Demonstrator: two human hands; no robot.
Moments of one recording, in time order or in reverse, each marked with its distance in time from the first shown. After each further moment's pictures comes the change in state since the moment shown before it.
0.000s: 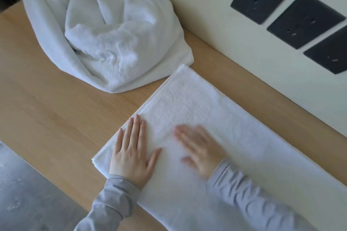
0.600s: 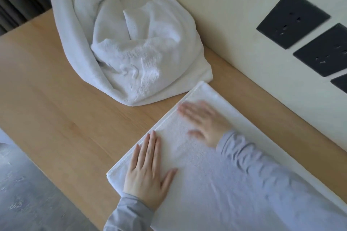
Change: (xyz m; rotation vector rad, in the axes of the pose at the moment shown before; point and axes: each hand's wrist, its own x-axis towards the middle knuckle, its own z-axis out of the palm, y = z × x) left_hand -0.002 -0.004 0.002 -0.110 0.017 0.022; right_hand 0.108 0.066 -0.024 -0.108 -0.124 -0.102
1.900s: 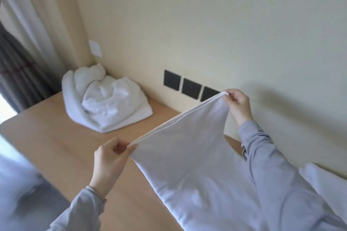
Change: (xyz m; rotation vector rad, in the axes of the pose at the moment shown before) left_hand -0.083 0.151 -0.176 -0.877 0.459 -0.139; right_hand -0.268 0.026 -0.225 0.999 1.117 0.765
